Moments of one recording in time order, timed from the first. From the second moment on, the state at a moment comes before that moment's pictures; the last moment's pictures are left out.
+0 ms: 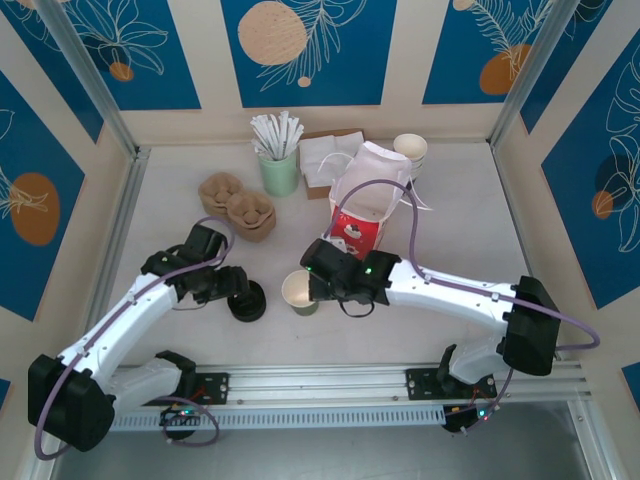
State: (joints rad) left arm -0.41 1.06 0.80 -0.94 0.08 -0.59; right arm 1.08 1.43 1.11 -0.73 0.21 0.92
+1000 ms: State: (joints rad) left arm -0.47 1.17 0.77 -0.88 0.03 -0.51; right arm 1.02 1.48 1.06 -0.61 0.16 0.91
